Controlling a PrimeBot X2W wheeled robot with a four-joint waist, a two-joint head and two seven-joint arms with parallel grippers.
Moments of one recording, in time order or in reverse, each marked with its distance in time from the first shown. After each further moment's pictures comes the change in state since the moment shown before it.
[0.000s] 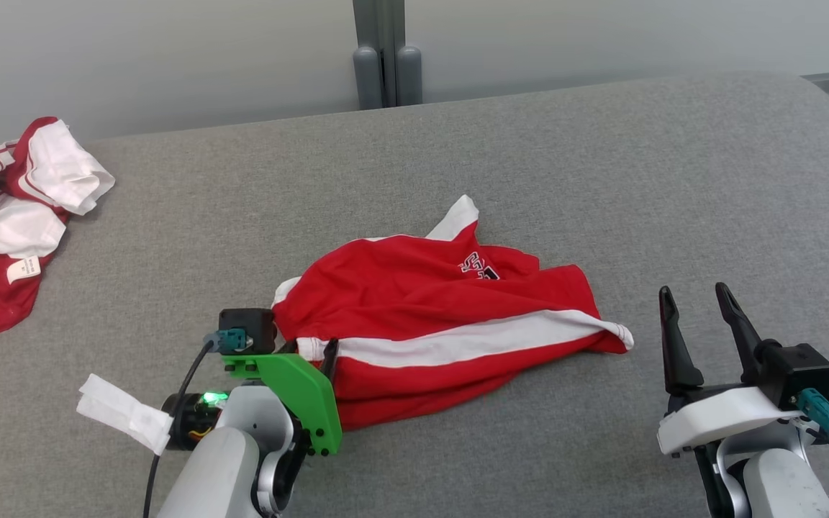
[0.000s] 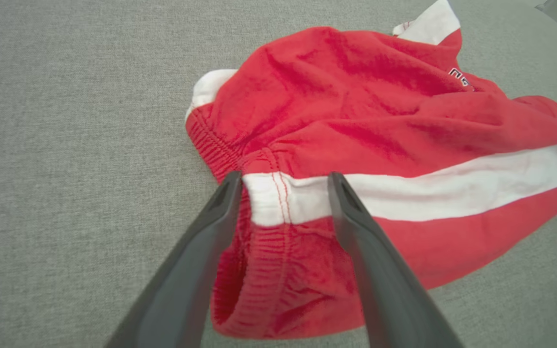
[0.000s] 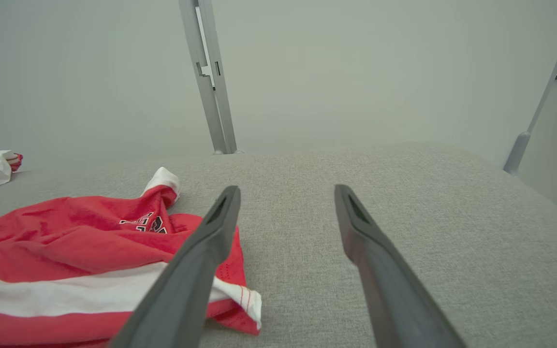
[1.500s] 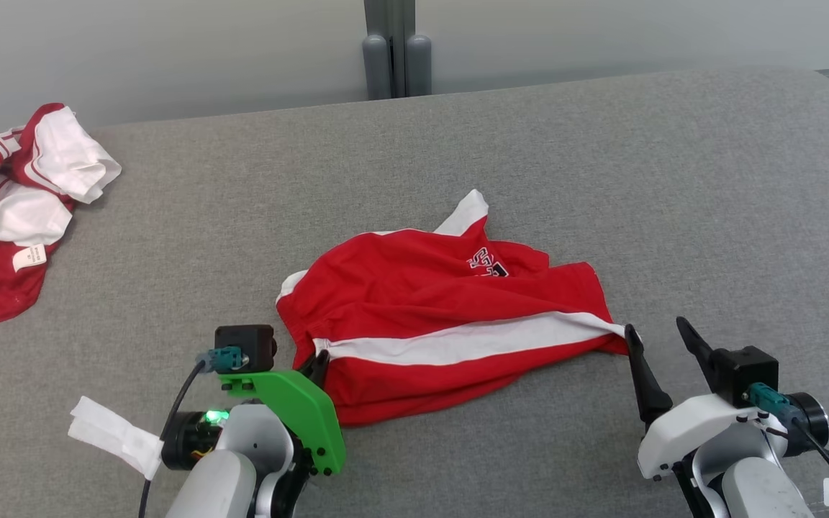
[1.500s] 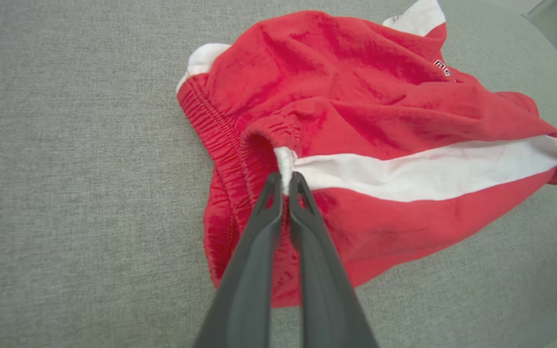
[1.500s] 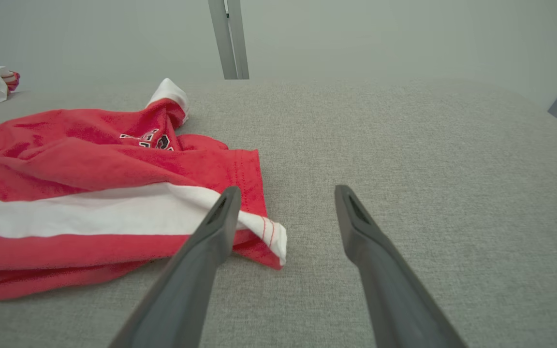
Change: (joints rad) left arm 0.082 0.024 -0.023 -0.144 -0.058 0.026 0.037; right arm -0.016 -0.016 0.058 0.103 -0.025 0.000 0.113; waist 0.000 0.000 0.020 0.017
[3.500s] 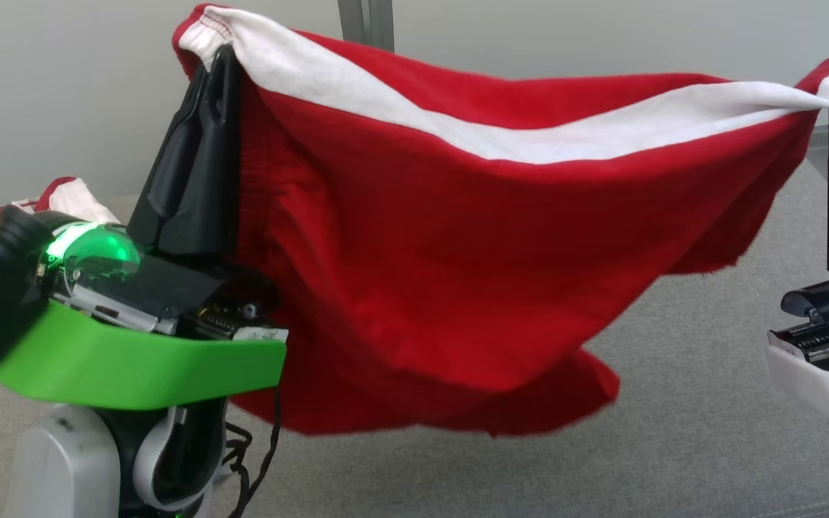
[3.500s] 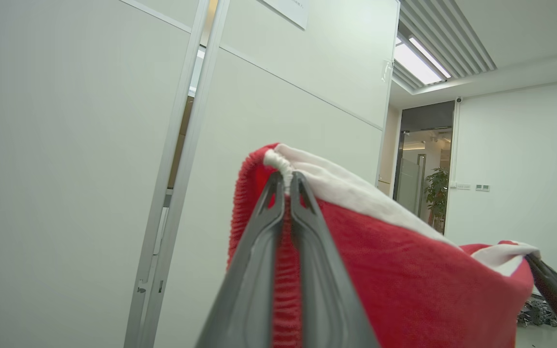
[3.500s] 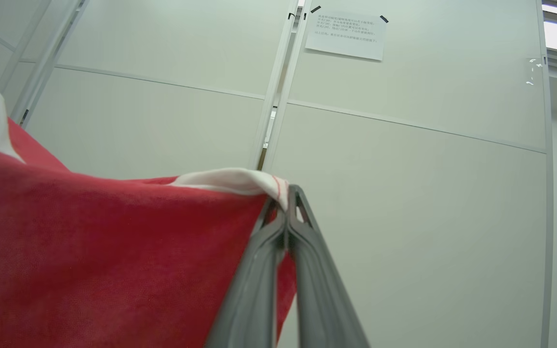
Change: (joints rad) left arm -0.144 0.023 0.094 -0.832 -0.106 0.010 -0.156; right arm -0.058 -0.150 -0.027 -0.941 0.016 0.000 0.123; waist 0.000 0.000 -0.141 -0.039
